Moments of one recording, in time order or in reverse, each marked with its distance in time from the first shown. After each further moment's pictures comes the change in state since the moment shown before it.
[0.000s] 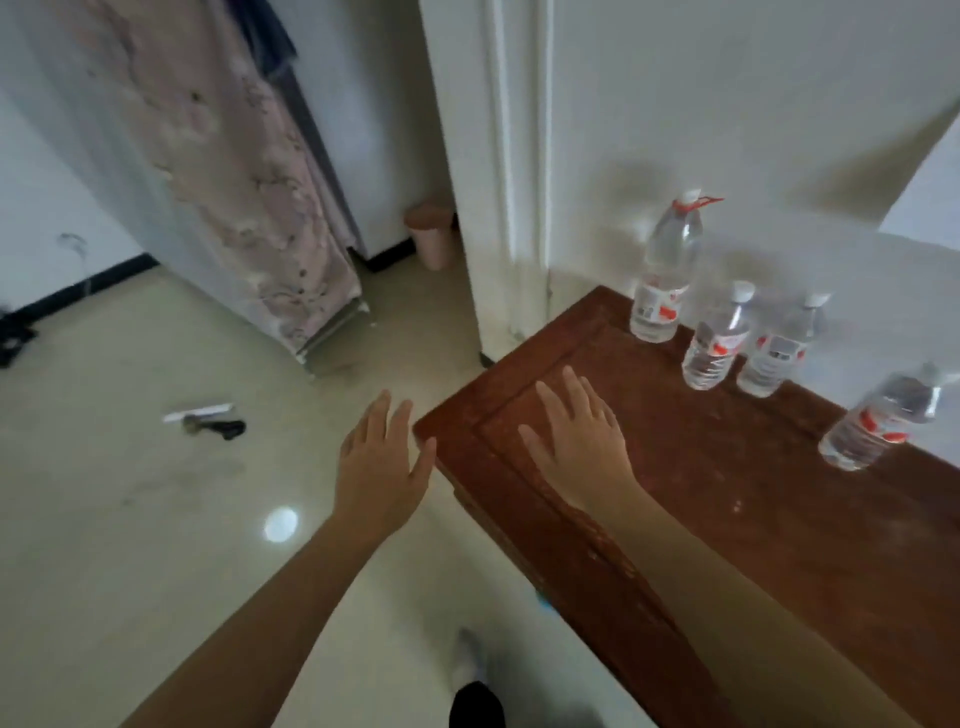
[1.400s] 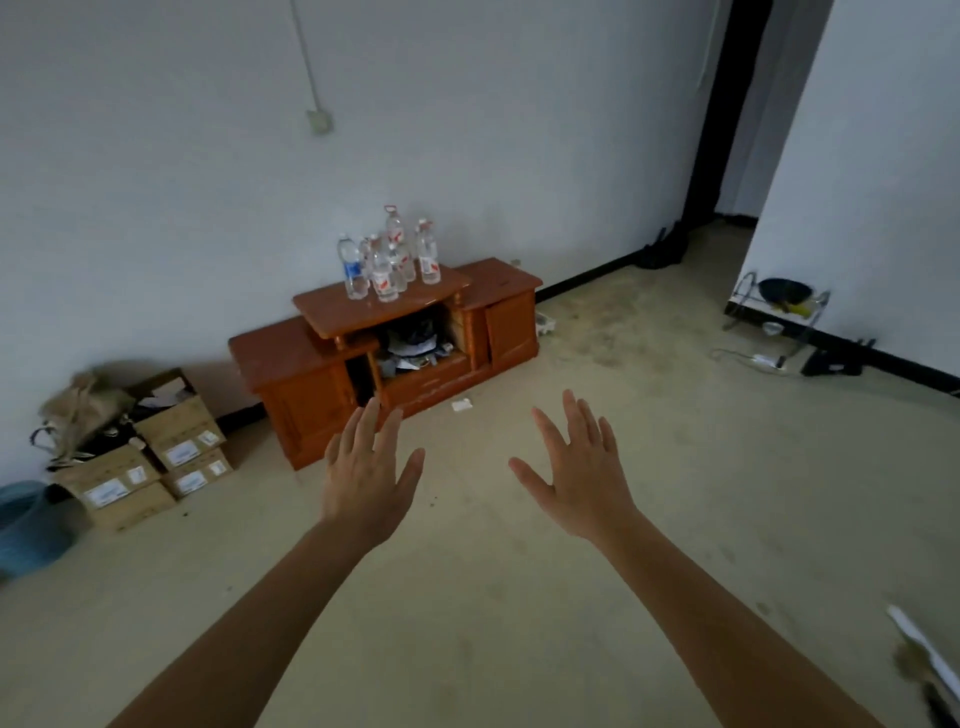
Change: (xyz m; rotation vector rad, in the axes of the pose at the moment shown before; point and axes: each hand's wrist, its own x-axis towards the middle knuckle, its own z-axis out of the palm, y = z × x) left_hand -0.577 -0.925 -0.354 0.375 0.372 -1.645; right_hand -0.123 -1.280 0.372 0.256 -0.389 -1.608
